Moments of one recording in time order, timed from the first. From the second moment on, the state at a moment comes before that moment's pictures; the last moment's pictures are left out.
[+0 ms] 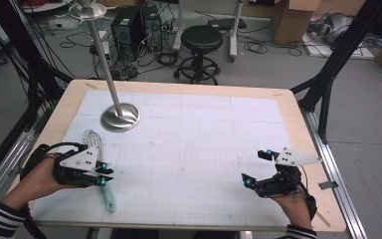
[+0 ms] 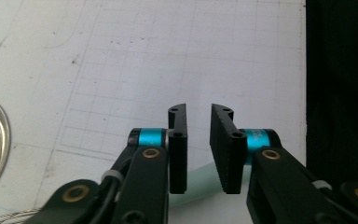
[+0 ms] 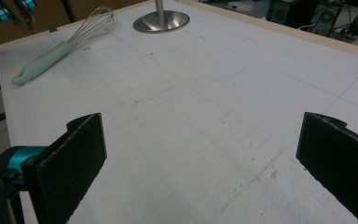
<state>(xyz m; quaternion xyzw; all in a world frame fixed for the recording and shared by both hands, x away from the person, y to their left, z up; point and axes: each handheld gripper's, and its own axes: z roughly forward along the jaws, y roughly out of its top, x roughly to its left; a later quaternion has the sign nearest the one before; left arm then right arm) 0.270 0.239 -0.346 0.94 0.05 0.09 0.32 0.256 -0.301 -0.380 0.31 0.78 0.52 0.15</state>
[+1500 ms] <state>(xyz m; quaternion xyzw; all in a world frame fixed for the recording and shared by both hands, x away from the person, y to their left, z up) 0.287 0.246 -0.347 0.94 0.05 0.08 0.32 0.257 -0.299 -0.378 0.30 0.79 0.52 0.15</state>
